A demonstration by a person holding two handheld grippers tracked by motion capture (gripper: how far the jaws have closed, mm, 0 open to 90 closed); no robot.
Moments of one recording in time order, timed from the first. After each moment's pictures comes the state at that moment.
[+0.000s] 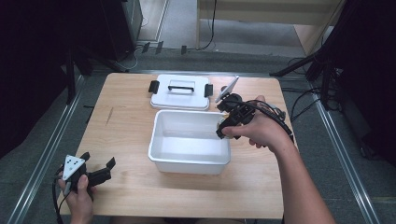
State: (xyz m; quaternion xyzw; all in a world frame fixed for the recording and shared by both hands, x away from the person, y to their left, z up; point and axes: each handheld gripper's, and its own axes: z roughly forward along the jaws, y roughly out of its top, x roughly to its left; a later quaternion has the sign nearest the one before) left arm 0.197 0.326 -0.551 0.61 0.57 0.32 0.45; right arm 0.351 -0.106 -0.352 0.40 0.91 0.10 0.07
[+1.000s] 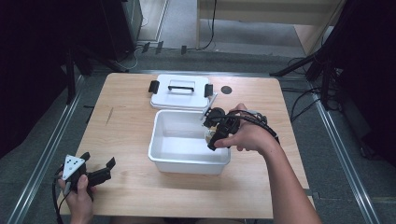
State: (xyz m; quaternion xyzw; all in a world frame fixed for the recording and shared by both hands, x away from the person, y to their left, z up) left arm 0.197 0.326 -0.551 0.61 0.57 0.32 0.45; right arm 0.344 -0.080 -0.394 0.26 0.96 0.10 0.07
